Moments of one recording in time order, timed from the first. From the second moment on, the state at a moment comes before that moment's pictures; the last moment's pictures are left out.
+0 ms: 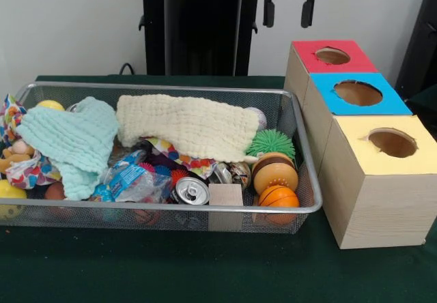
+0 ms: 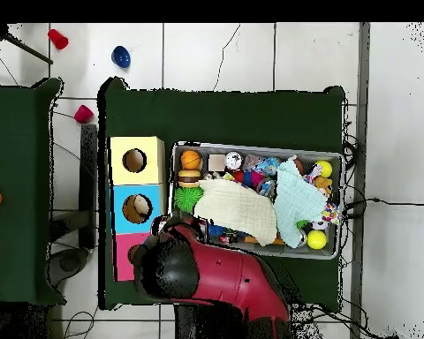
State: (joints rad) arm -0.16 -1.03 0.01 2.03 0.07 0.42 1.58
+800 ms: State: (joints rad) arm -0.27 -0.94 -0.01 1.94 0.02 0.42 1.58
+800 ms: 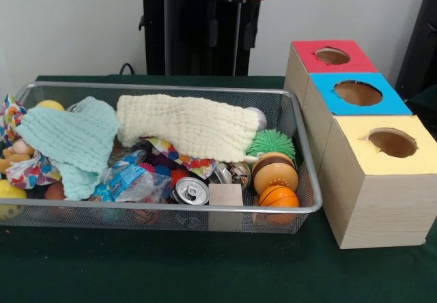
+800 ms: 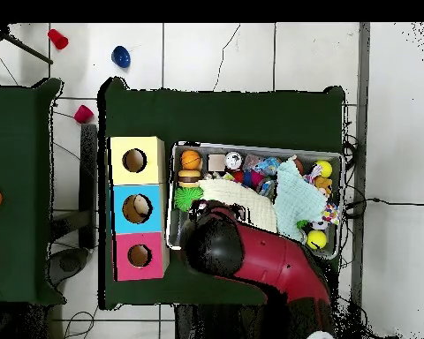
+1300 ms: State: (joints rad) arm -0.43 -0.83 0.01 1.92 -0.04 0.41 1.58
